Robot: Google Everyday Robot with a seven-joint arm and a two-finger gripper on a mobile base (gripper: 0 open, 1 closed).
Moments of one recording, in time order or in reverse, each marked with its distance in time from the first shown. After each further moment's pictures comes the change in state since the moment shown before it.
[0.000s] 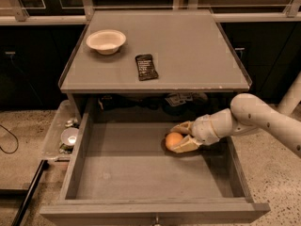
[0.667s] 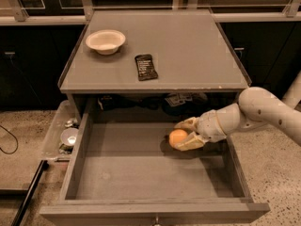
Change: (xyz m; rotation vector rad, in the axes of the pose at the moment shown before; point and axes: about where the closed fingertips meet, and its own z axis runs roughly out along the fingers) arm -0.022 0.011 -0.028 0.017 0.020 -0.017
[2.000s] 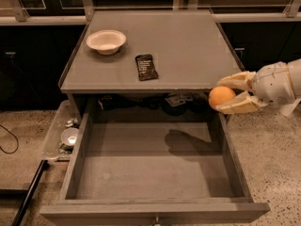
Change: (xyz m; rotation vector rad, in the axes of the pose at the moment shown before) arm -0.101 0.005 -0.199 0.248 0.040 -0.114
